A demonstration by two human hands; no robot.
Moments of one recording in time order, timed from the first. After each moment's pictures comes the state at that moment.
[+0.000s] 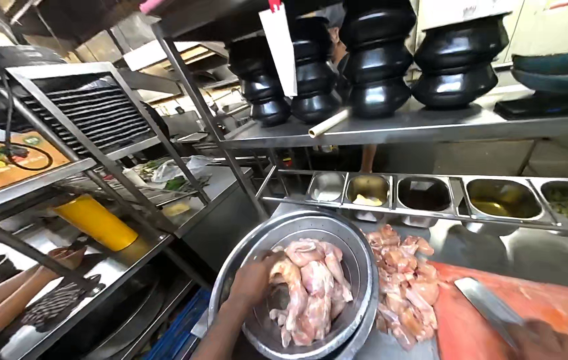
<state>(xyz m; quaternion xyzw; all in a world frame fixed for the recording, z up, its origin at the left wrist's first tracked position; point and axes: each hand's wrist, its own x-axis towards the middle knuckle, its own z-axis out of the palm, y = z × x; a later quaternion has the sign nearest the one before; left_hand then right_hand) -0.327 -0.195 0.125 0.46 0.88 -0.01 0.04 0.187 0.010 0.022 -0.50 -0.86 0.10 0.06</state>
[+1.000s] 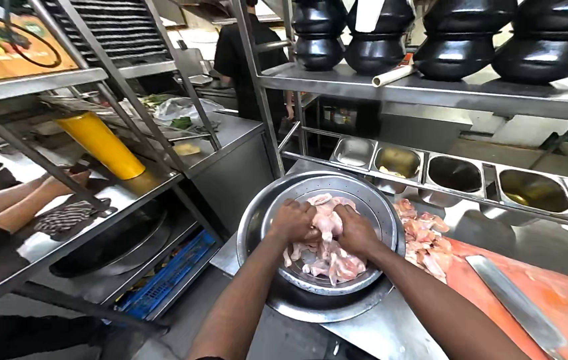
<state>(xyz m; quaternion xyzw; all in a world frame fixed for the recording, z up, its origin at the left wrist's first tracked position) -0.350 -0.194 0.089 0.63 0.76 0.00 -0.16 -0.177 -0.058 0.074 -0.24 -0.95 0.20 0.10</state>
